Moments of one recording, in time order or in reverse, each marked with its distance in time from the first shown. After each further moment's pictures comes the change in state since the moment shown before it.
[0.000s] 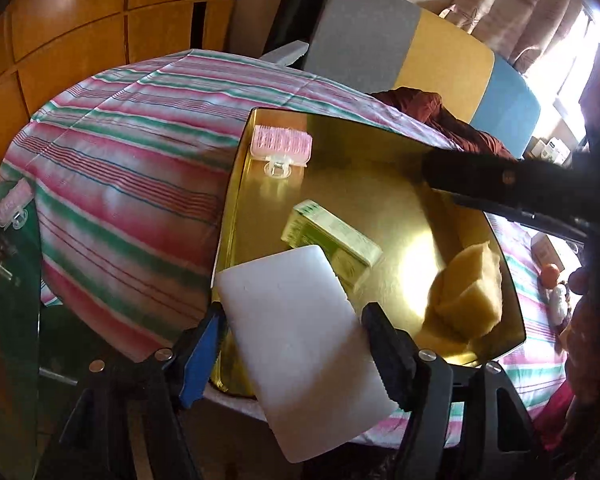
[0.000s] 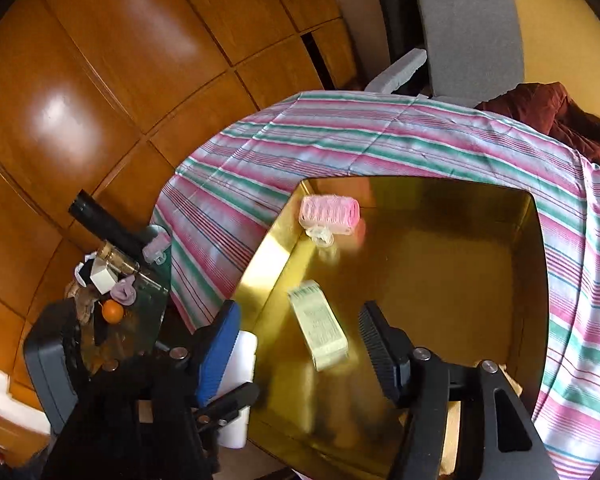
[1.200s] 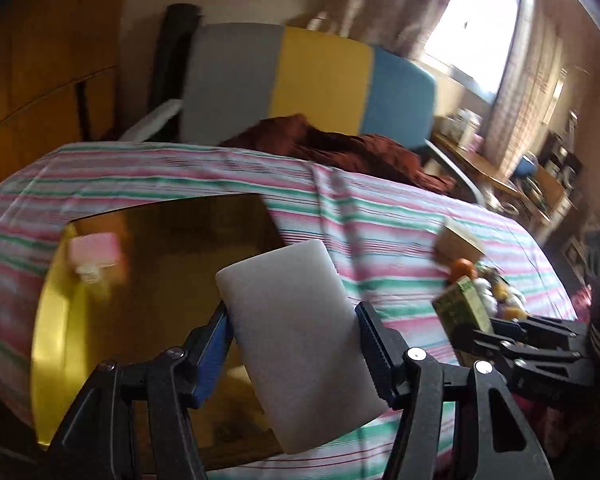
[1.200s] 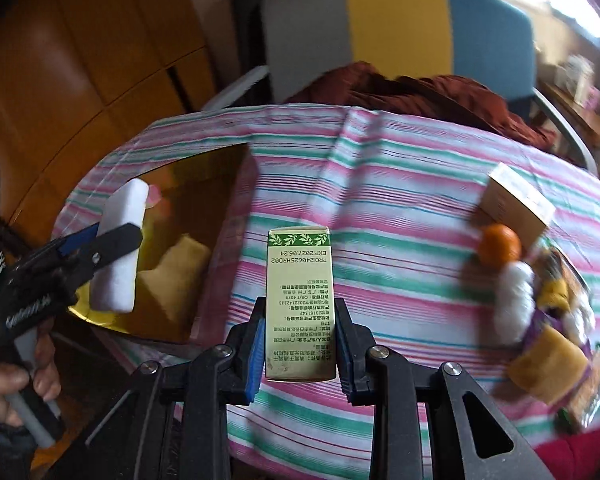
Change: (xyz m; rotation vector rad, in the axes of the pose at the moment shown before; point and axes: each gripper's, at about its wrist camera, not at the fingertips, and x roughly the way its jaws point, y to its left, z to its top) left arm -0.017 -0.166 0.027 0.243 -0.152 -0.184; right arm -0.141 -0.129 -0.102 0.150 -0.094 -0.340
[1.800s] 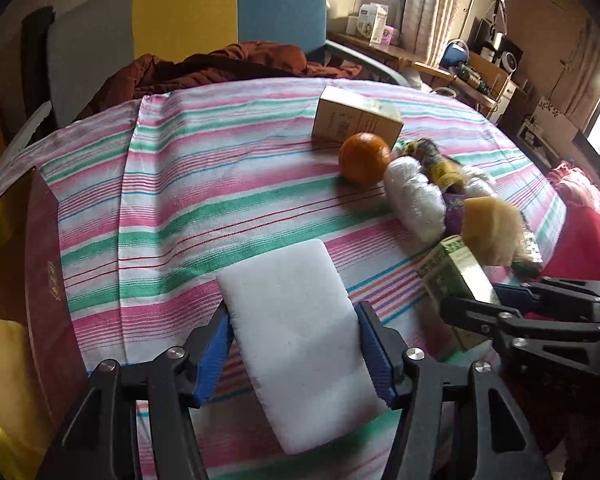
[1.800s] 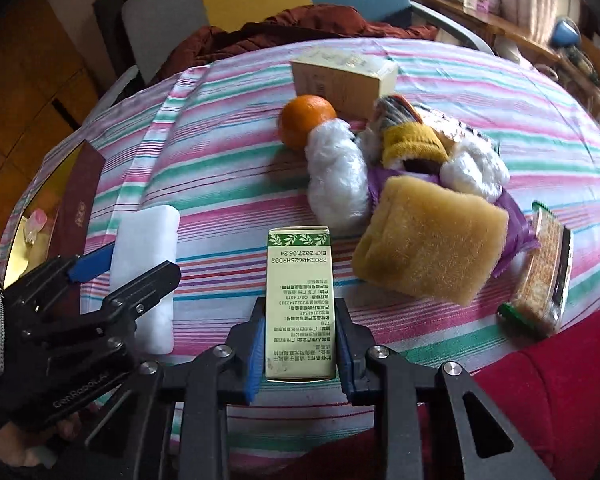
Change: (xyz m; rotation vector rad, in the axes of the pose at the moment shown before) left arm 0.113 -0.180 -0.059 0.346 0.236 -0.182; right arm -0.014 -0.140 -0.083 0.343 0.079 -0.235
